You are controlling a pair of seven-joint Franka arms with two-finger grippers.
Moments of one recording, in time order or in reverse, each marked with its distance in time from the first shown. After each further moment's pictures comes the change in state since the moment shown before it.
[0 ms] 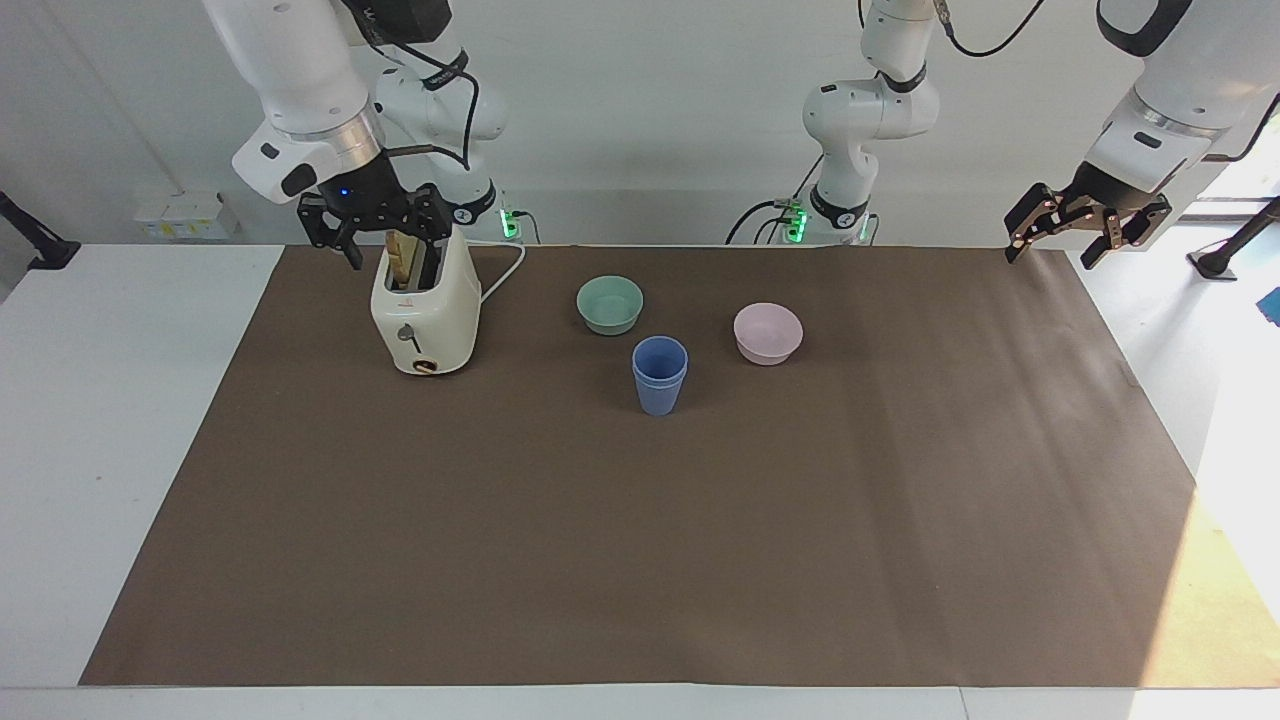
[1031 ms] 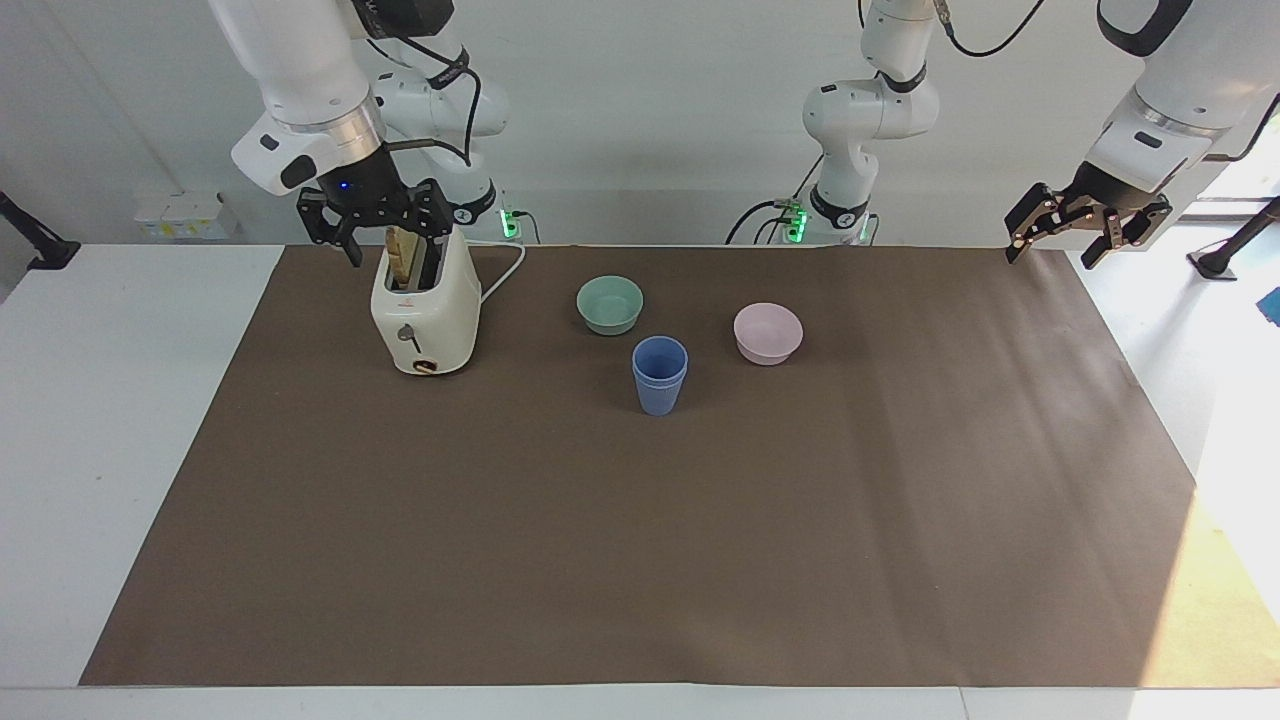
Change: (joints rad) left arm 0.000 0.000 0.000 0.000 0.000 0.000 0.000; right arm 0.257 -0.010 -0.242 0.010 0.010 0.008 0.000
